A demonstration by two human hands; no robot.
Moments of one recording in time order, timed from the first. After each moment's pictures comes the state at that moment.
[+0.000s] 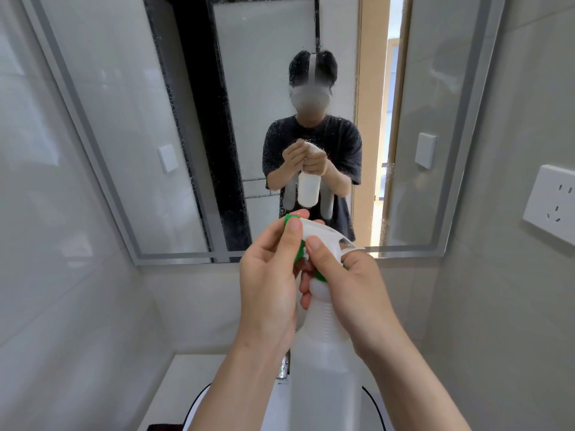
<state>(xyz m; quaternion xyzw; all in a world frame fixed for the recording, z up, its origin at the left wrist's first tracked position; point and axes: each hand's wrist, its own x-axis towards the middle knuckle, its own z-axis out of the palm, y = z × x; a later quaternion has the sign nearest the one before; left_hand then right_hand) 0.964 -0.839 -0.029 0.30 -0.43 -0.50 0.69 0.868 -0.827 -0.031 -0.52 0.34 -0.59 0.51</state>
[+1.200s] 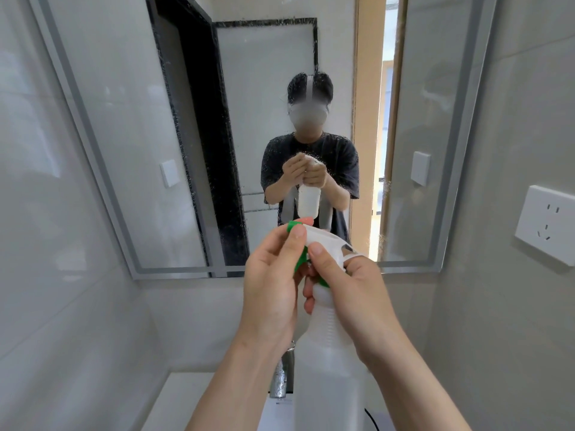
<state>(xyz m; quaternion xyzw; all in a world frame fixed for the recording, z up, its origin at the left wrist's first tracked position) 0.968 -0.845 -0.019 0.27 -0.46 -0.52 0.67 0.868 -0.830 -0.021 -0.52 0.34 -0.61 0.49</state>
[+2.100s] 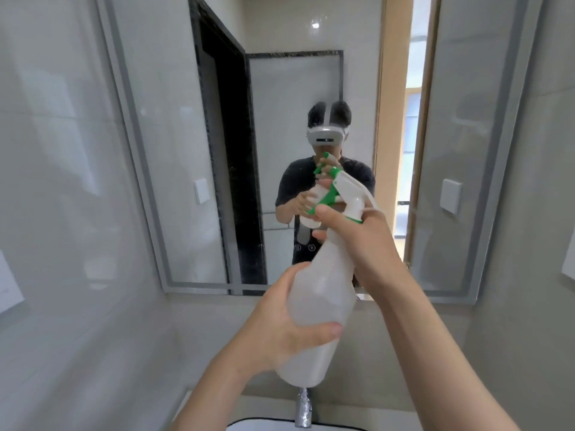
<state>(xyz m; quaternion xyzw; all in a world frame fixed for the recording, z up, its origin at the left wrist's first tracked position) 1.052 -0.859 -0.041 0.43 -0.70 -0.35 0.45 0.897 -0.892 0.042 -0.57 0.31 -0.63 0.43</state>
